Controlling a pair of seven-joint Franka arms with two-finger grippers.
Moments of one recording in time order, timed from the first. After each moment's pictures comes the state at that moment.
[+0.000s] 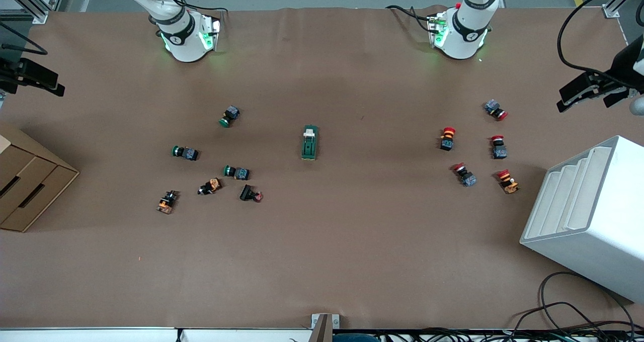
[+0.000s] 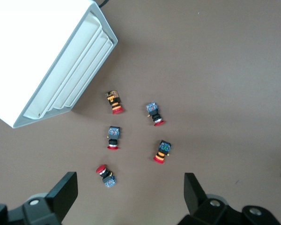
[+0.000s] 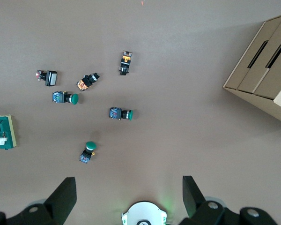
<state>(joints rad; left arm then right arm) 0.03 -0.04 -0.07 -1.55 0.00 1.53 -0.14 -0.03 0.06 0.00 -1.33 0.00 1.26 0.04</state>
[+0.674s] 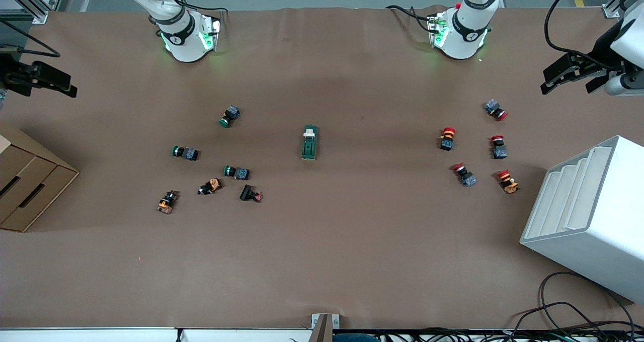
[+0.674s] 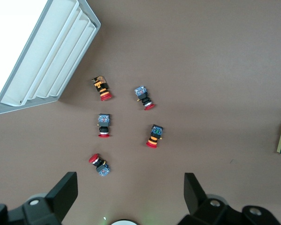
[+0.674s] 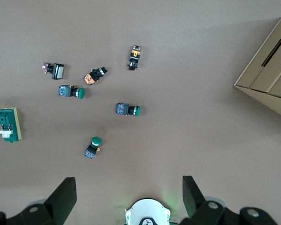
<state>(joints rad) 0.00 -0.13 -0.06 -1.67 -0.04 1.54 -0.09 0.00 0.06 0.00 -1.36 0.02 1.27 0.04</state>
